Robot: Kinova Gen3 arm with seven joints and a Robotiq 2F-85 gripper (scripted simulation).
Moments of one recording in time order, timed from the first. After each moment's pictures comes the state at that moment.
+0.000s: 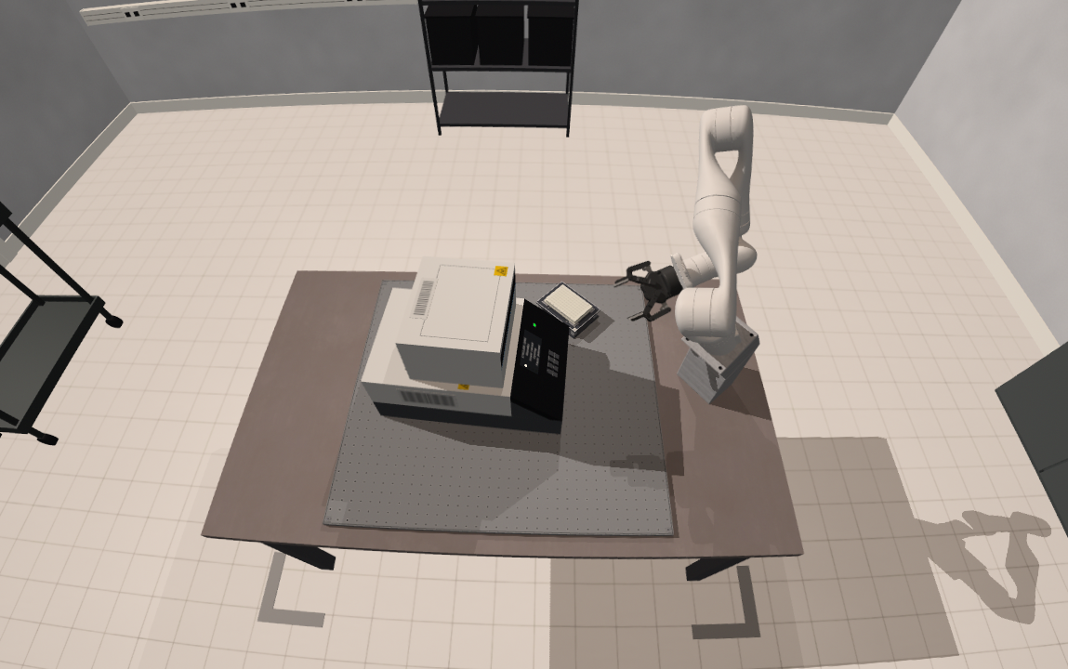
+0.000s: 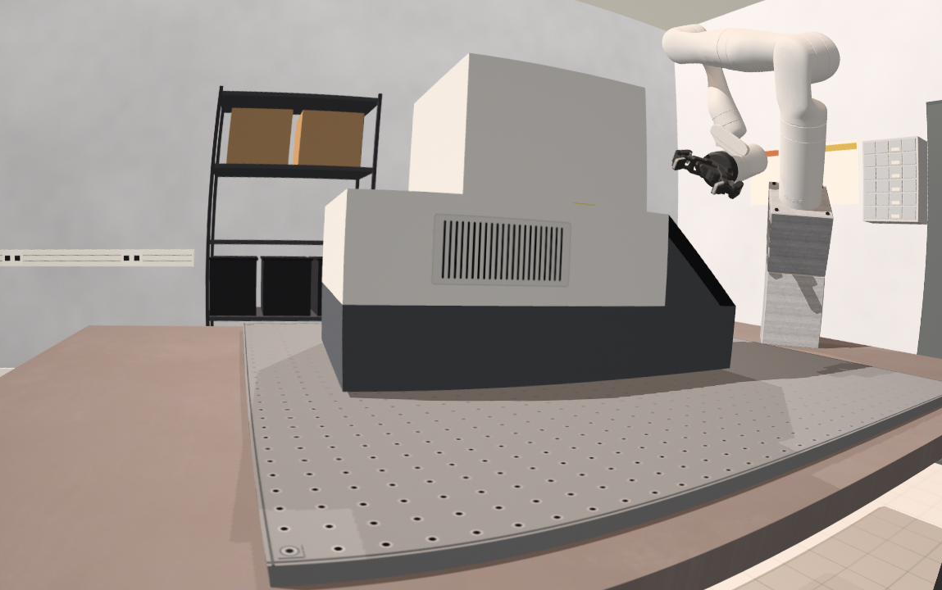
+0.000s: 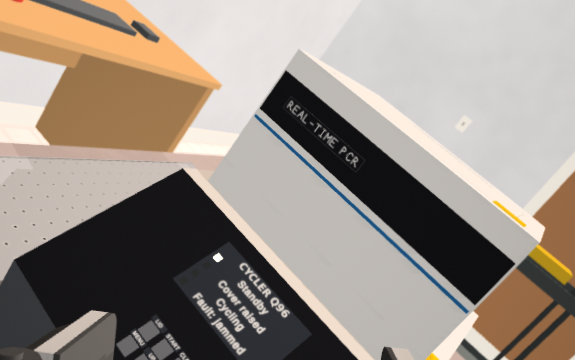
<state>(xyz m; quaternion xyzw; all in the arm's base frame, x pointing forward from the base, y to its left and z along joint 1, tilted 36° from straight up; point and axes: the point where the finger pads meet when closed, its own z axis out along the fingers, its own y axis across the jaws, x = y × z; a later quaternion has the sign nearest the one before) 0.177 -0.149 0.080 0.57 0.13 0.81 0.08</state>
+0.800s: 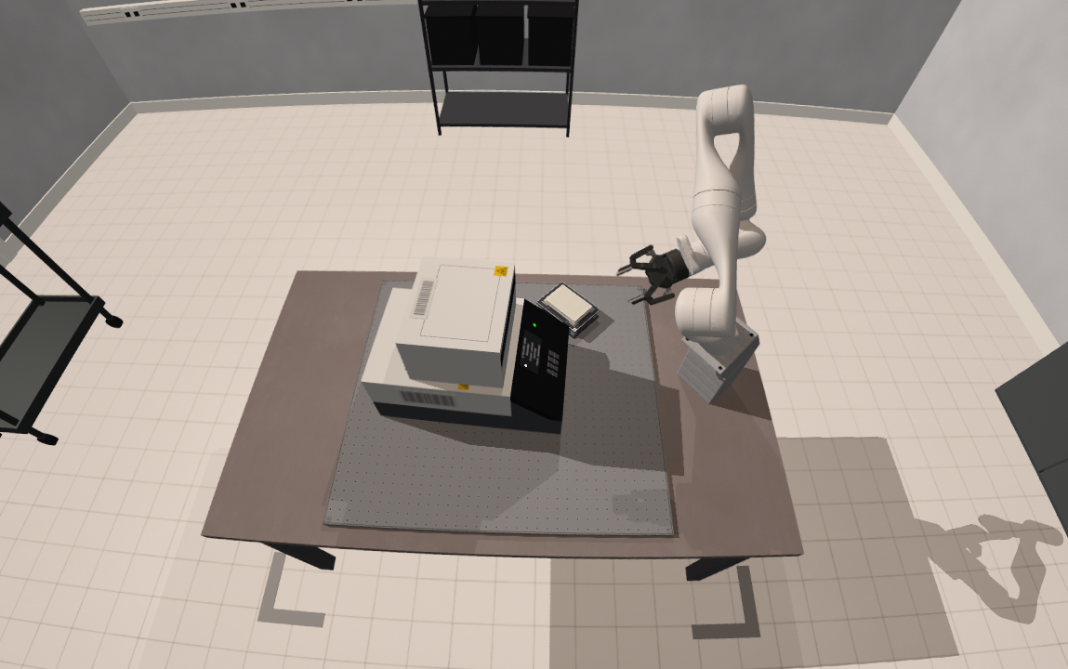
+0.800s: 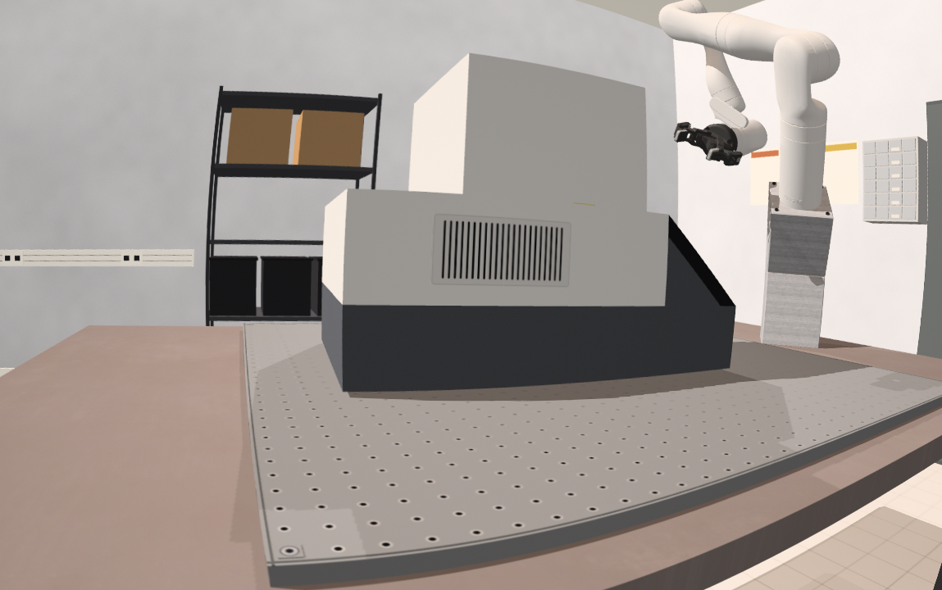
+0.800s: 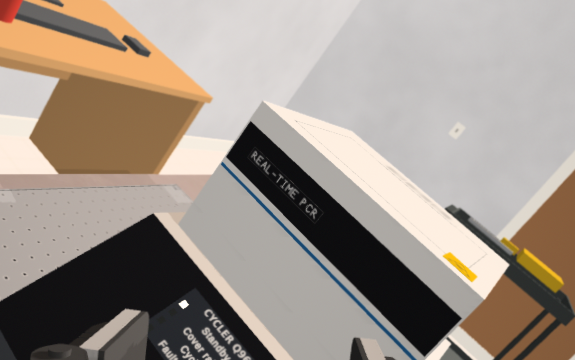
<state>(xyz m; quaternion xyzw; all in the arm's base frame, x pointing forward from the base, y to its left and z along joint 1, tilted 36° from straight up) 0.147 -0.165 0.128 0.57 0.13 0.81 0.08</state>
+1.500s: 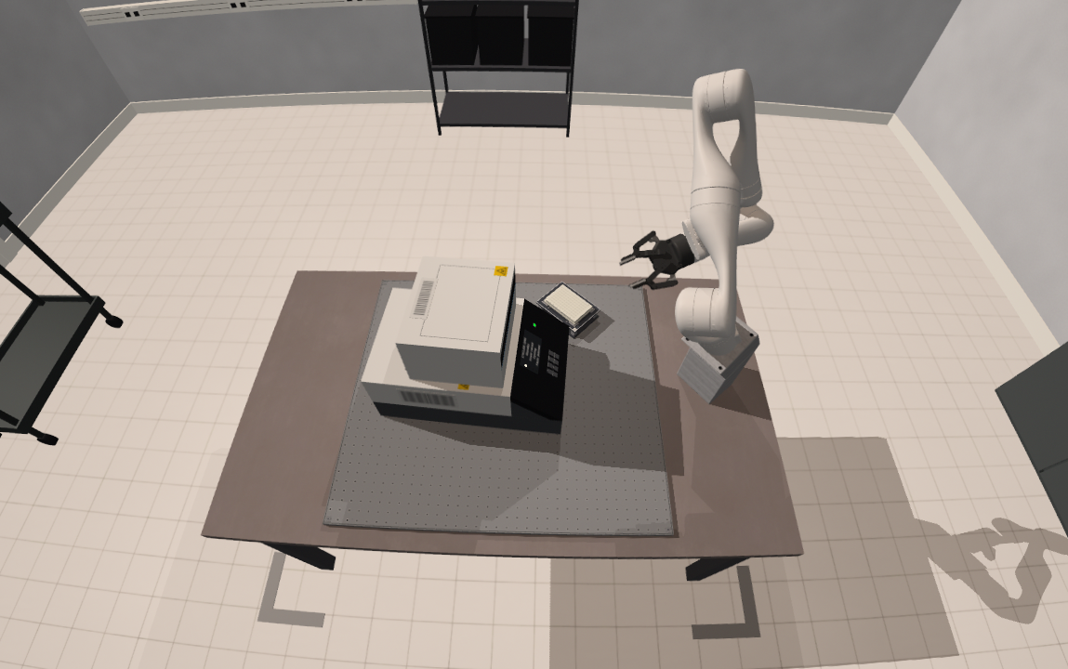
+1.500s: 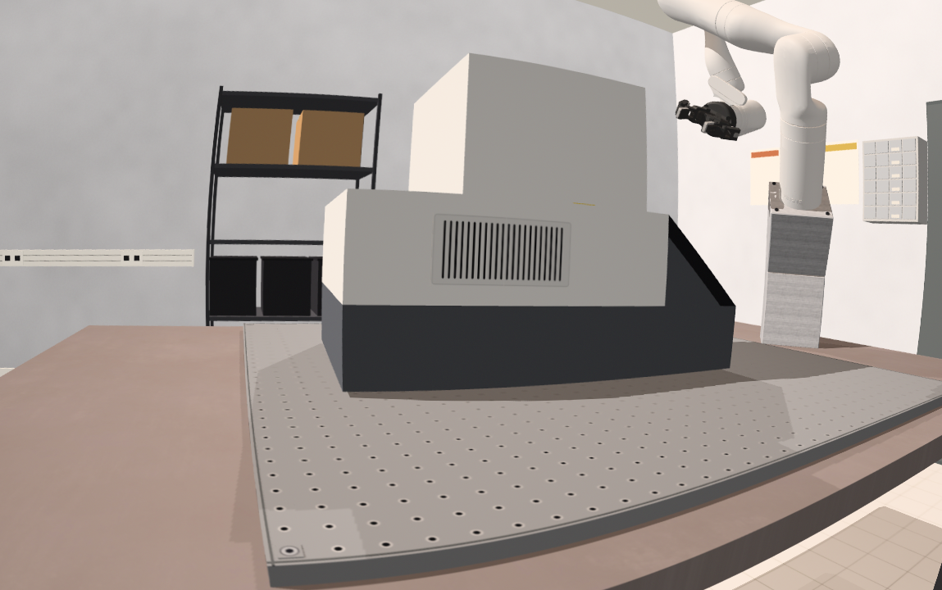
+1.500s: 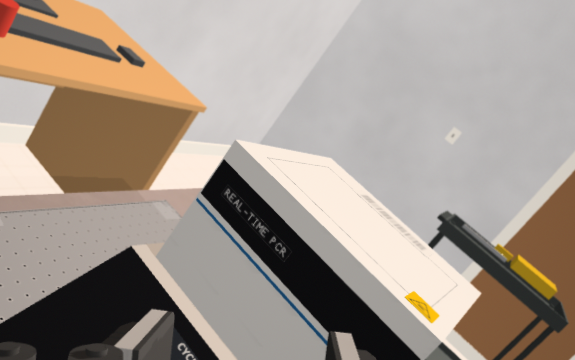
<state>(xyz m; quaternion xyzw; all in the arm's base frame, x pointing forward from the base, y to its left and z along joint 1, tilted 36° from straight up) 0.122 -0.178 0.166 0.57 0.13 0.81 0.08</state>
